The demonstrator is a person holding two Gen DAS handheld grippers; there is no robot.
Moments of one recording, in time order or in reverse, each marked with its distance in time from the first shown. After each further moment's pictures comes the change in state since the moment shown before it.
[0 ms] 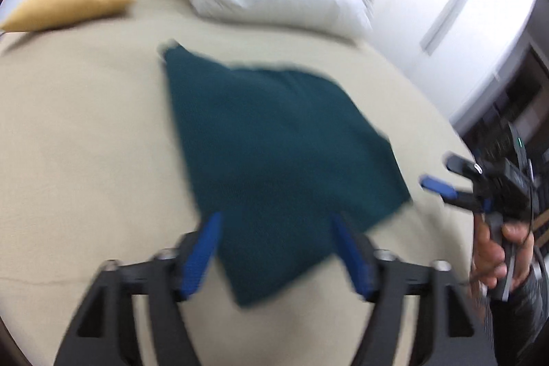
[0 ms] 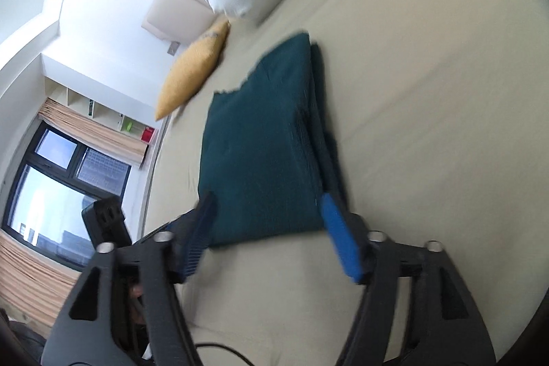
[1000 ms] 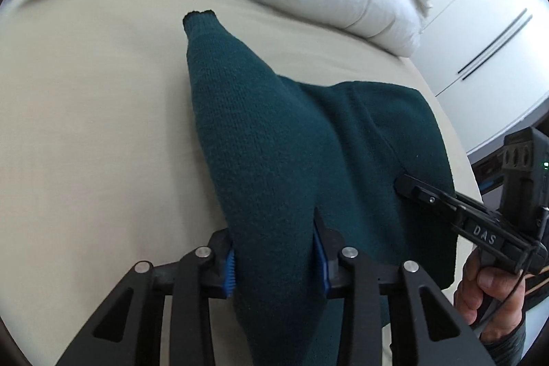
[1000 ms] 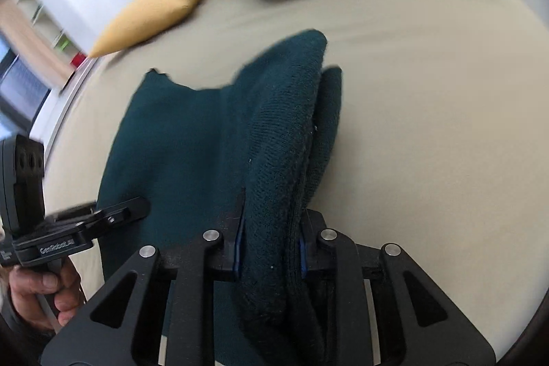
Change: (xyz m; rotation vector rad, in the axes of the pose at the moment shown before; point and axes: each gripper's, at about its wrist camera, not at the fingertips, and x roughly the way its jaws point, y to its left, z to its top) left arm 0.016 0.026 0.046 -0.167 0.123 0.038; right arm 0.136 0.108 0.073 -0.374 0.134 -0.399
